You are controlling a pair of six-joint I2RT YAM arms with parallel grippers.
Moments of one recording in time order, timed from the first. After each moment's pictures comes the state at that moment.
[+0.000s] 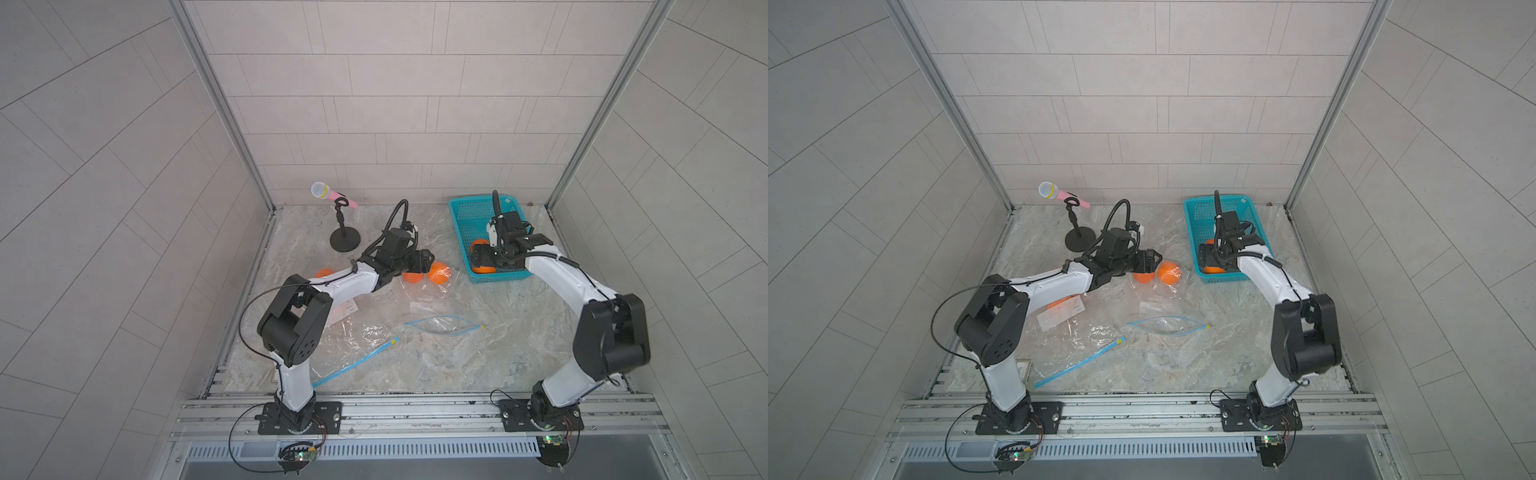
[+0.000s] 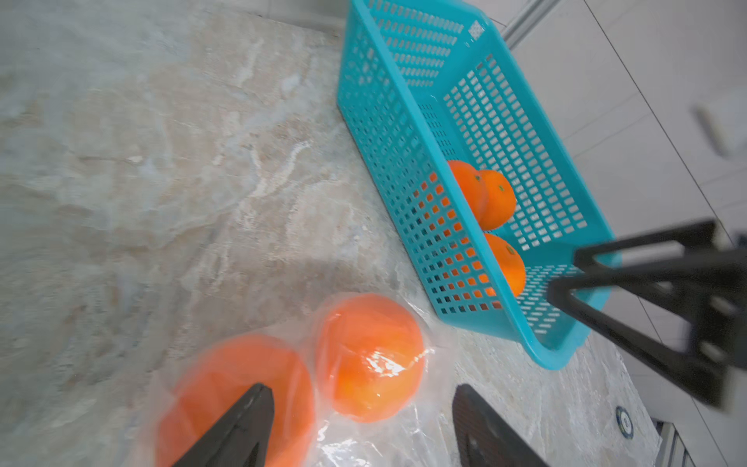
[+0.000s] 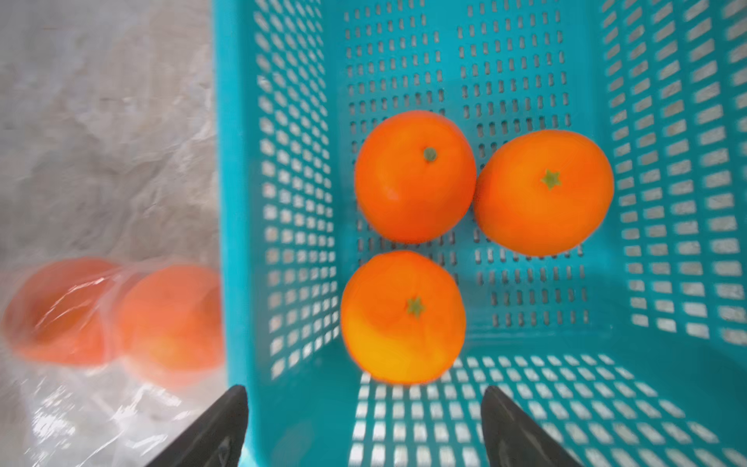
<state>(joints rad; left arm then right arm) -0.57 1.83 1.20 0.03 0.19 -0.48 0.20 1.50 1.20 -0.66 0.00 0.24</state>
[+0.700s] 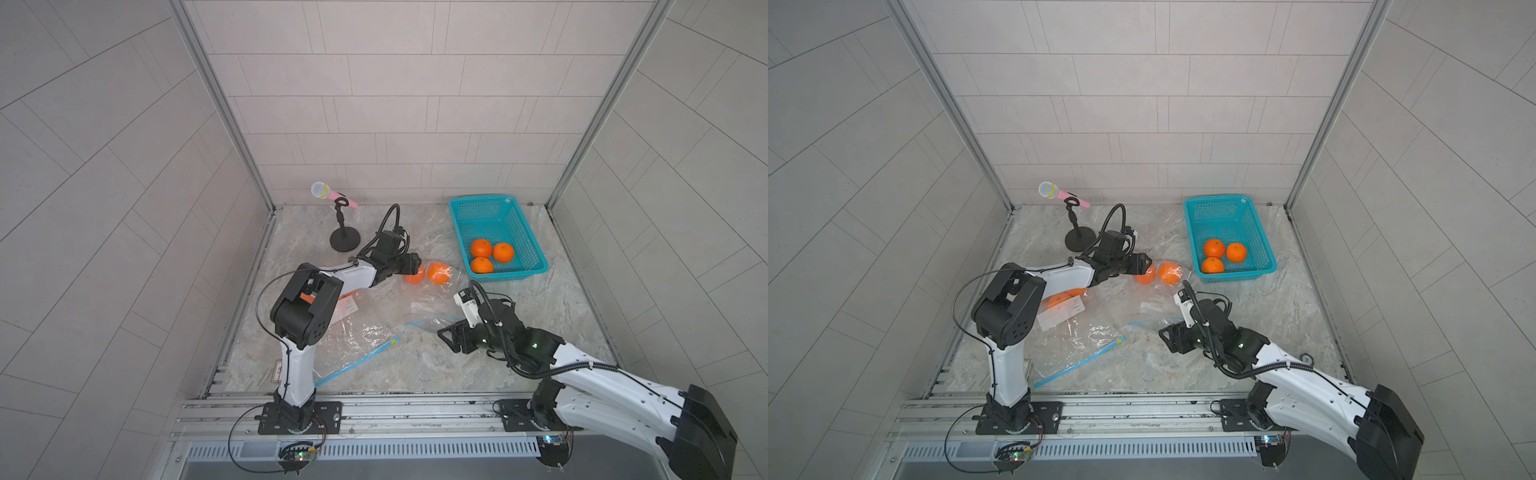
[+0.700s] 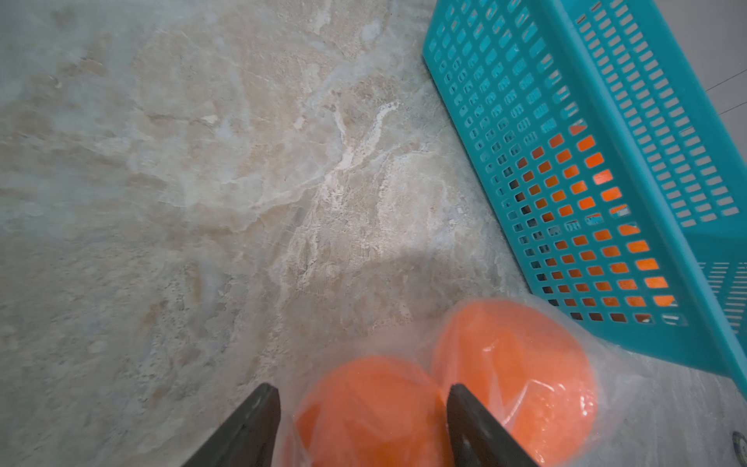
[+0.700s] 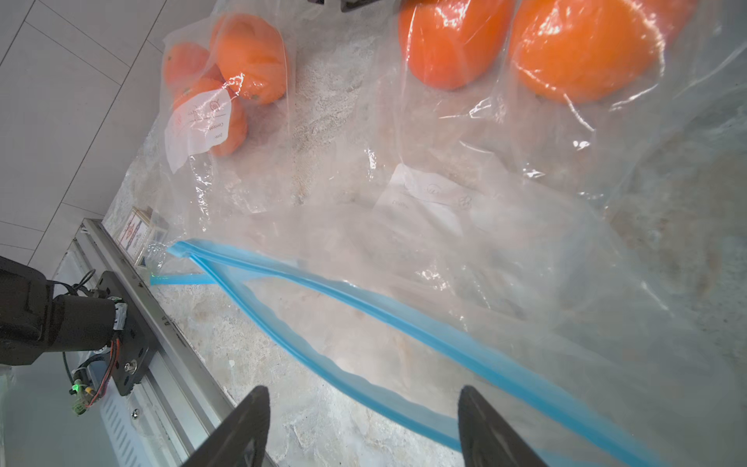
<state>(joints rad) -0.52 1.97 1.21 0.05 0.19 -0.40 0.76 0.92 0.45 -0.22 -0.12 0.52</state>
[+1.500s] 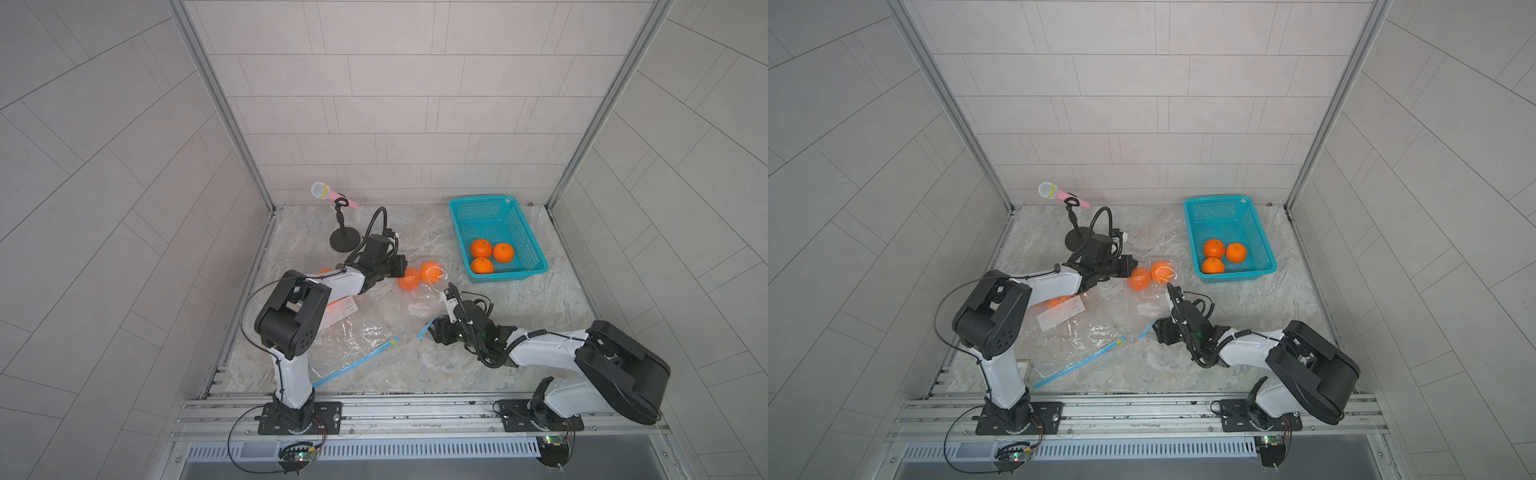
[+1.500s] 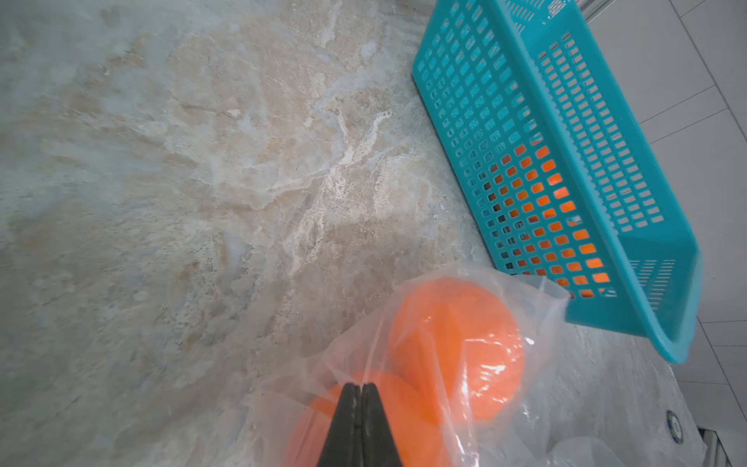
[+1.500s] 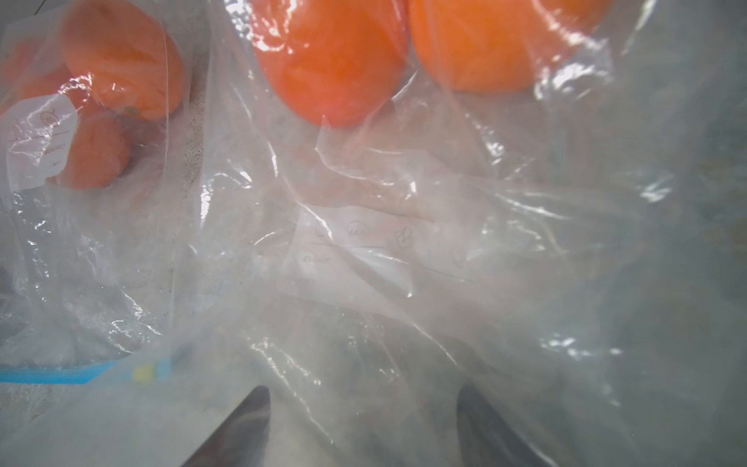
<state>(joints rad) -0.48 1.81 1.04 0.14 0.28 -0.44 0.77 1.40 0.38 0.35 0.06 0.51</state>
